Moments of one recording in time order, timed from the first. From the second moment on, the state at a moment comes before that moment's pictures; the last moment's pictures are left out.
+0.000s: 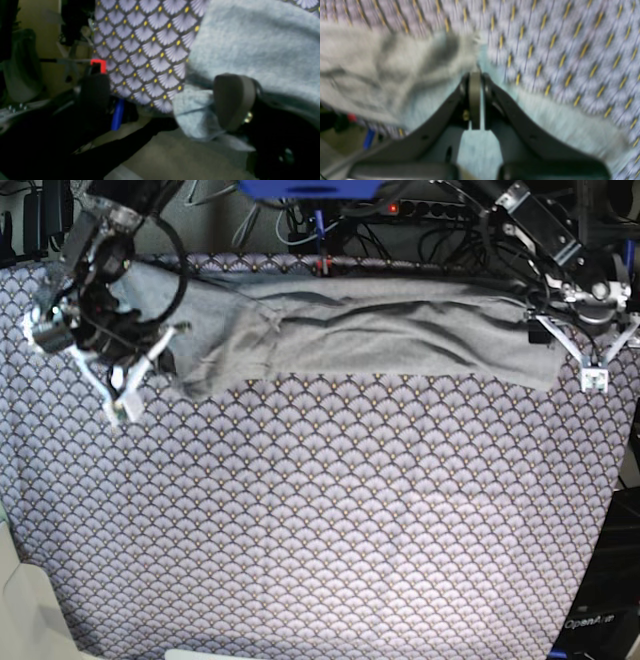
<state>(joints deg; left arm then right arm) 4.6 8.8 -48.1 111.7 27.6 -40.0 50.3 -7.5 -2.0 28.1 110.0 23.9 39.9 -83.5</state>
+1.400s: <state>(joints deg) 4.6 8.8 -48.0 111.4 27.5 -40.0 50.3 -7.4 13.4 3.8 109.4 24.2 39.9 -80.7</state>
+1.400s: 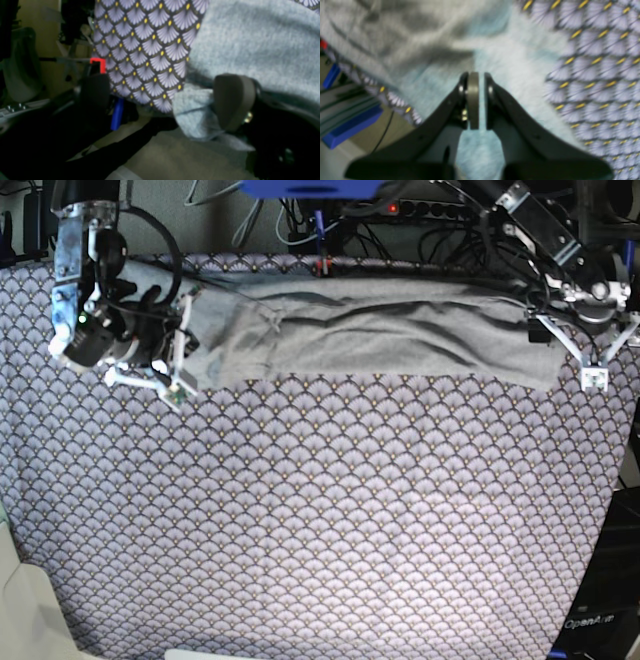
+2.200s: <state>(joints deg) 4.6 8.8 -47.9 111.4 27.4 -40.0 50.3 3.2 13.1 -12.8 109.2 24.1 39.9 -82.9</state>
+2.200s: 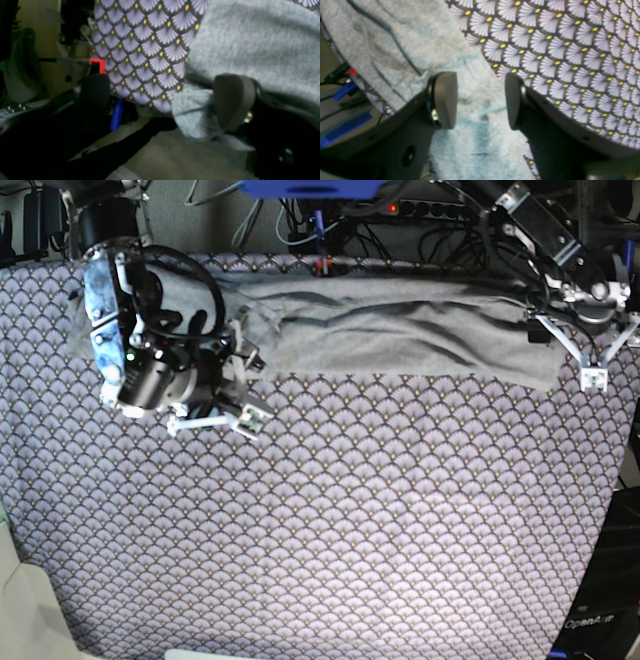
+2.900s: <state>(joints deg) 3.7 8.8 -47.9 111.4 27.5 -40.0 50.3 7.5 14.9 -12.7 90.9 24.2 39.9 -76.4</state>
